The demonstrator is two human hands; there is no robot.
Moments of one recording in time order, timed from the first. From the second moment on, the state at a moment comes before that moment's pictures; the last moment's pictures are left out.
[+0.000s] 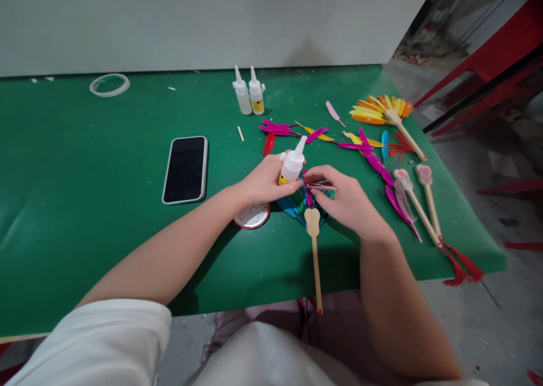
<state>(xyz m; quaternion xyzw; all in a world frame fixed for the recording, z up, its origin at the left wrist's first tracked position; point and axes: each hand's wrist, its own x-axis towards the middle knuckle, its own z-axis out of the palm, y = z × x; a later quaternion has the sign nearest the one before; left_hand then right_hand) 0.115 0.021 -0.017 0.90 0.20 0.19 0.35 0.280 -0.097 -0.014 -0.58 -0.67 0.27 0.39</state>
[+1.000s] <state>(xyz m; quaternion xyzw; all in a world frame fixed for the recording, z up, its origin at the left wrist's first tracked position) 0.114 0.022 -0.015 0.90 0.22 0.15 0.35 0.281 -0.096 -0.010 -0.59 -0.66 0.26 0.38</state>
